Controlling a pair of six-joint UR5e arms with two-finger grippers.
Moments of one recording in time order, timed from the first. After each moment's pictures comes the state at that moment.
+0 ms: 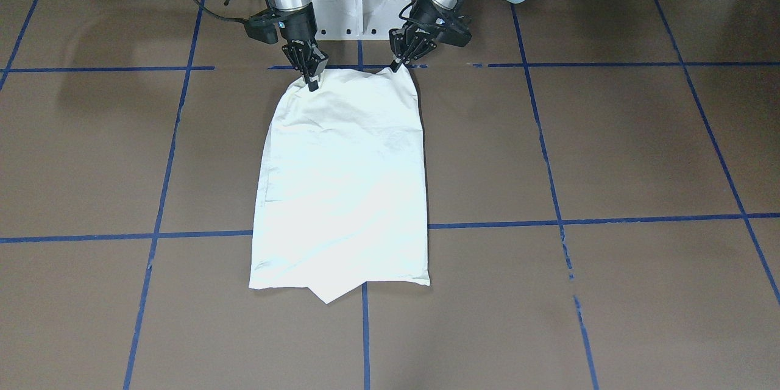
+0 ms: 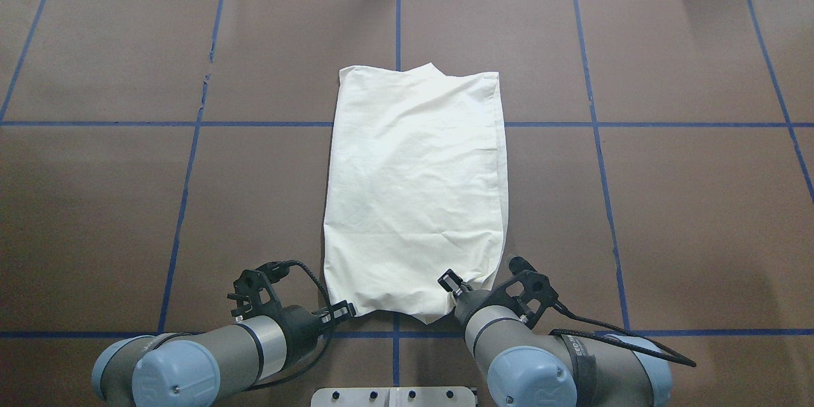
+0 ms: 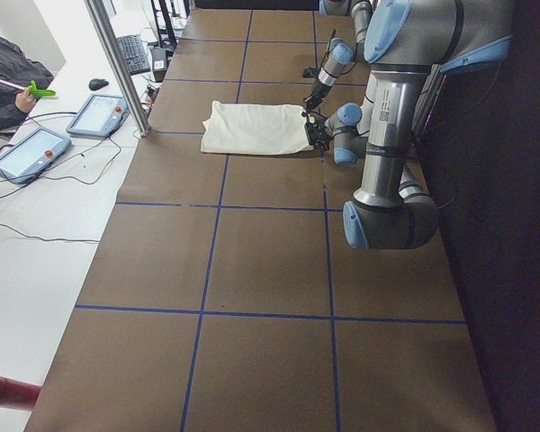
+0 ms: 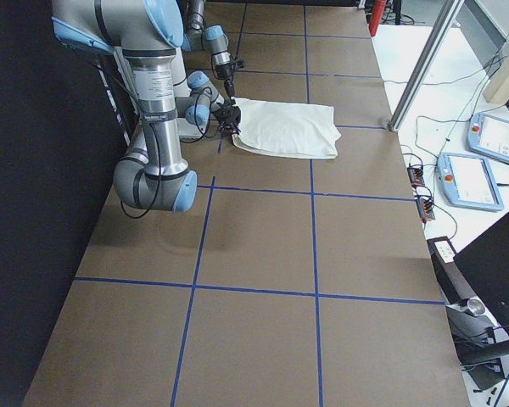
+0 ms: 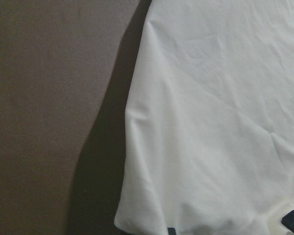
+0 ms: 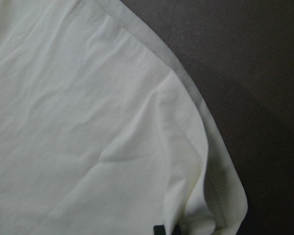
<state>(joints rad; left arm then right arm) -0.09 -1.84 -1.88 -2.33 -1.35 -1.84 0.07 -1.24 1.95 -1.35 1.16 2.29</state>
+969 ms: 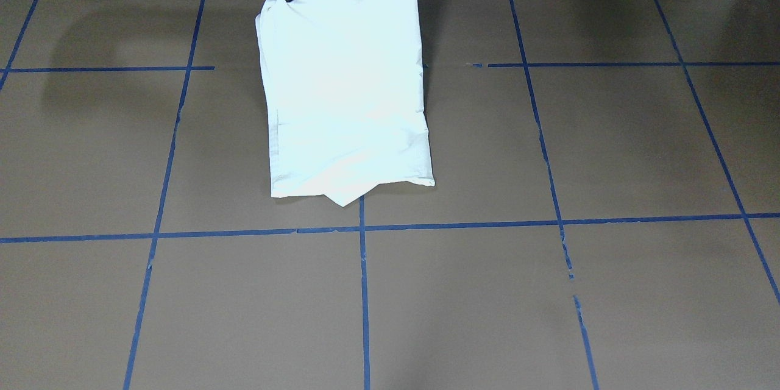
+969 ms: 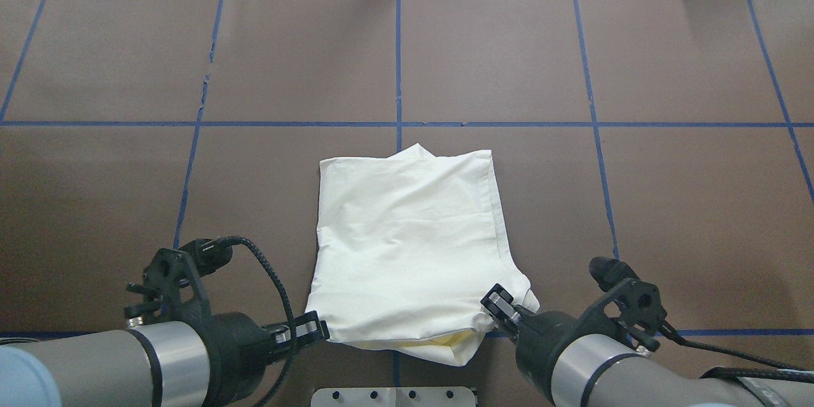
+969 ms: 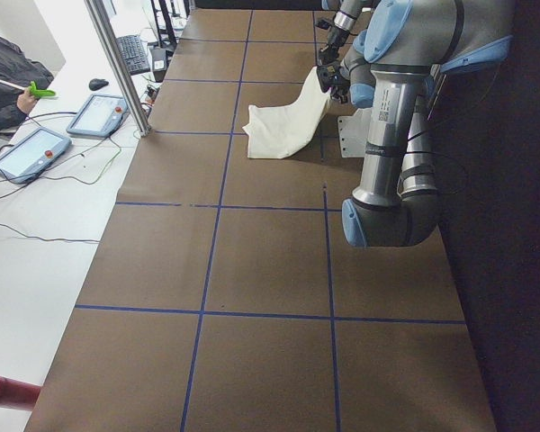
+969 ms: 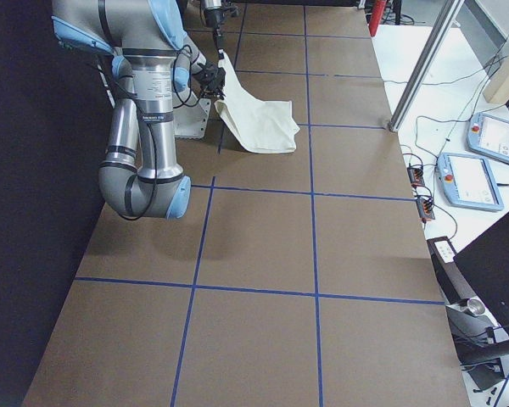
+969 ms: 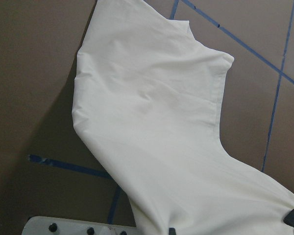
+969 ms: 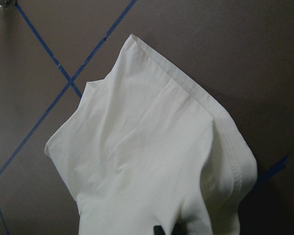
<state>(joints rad) -0.10 -1.90 -2.43 -1.66 -1.46 -1.82 0.00 -1.31 2.44 -1.67 1.16 2.27</state>
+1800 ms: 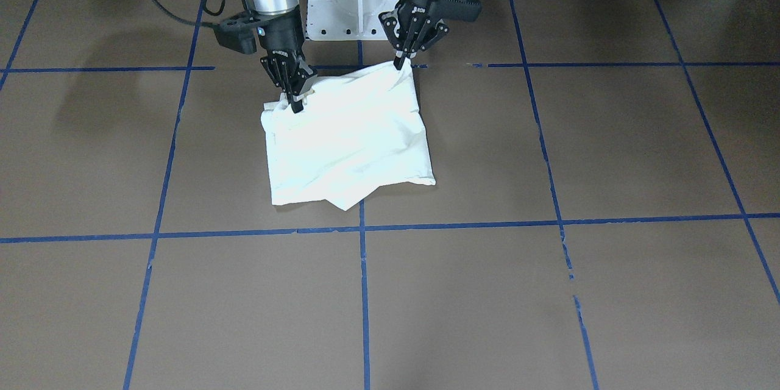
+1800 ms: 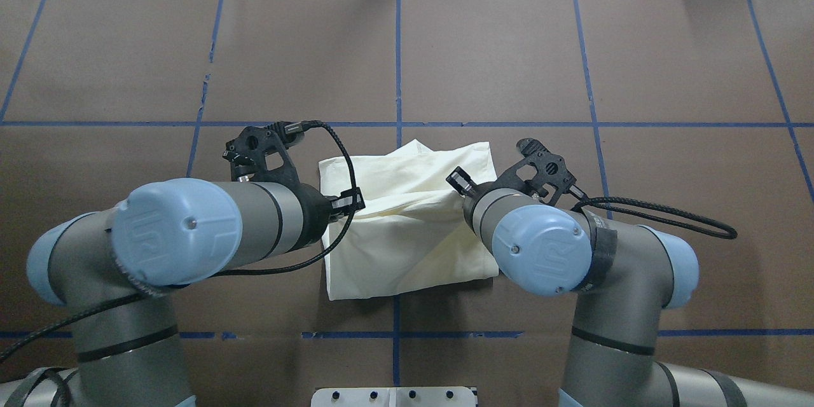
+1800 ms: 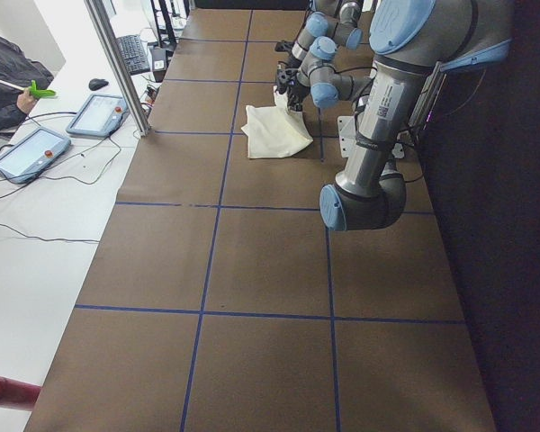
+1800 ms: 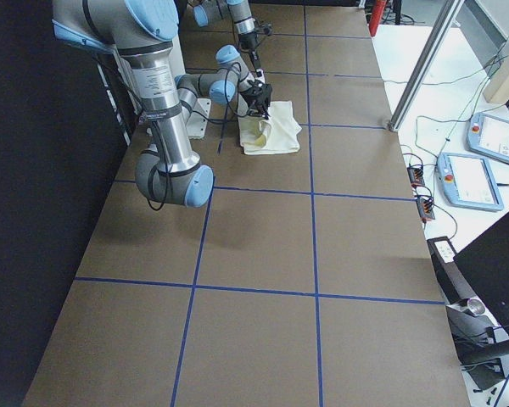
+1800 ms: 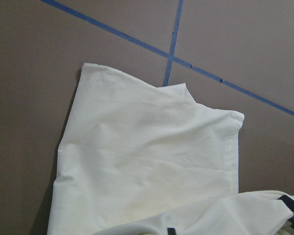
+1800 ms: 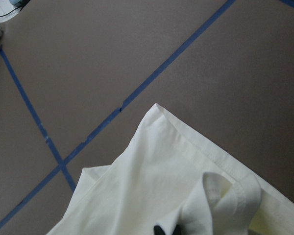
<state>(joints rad) -0.38 -2.10 -2.06 -1.66 -1.55 -1.60 0.35 -1.12 1.95 -1.51 1.33 2.08</state>
